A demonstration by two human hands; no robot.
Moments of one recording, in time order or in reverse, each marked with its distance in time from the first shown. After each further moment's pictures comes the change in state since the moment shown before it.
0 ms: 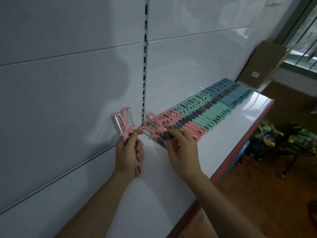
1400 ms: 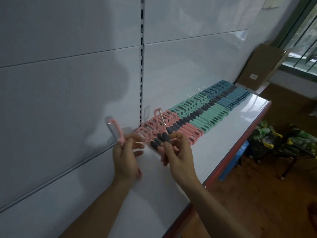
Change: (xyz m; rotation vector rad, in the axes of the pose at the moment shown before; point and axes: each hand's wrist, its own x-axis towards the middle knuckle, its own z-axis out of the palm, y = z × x) left_hand -0.018 0.001 0.010 0.119 0.116 0.153; right_hand -0.017 -0.021 -0.011 0.687 -0.099 0.270
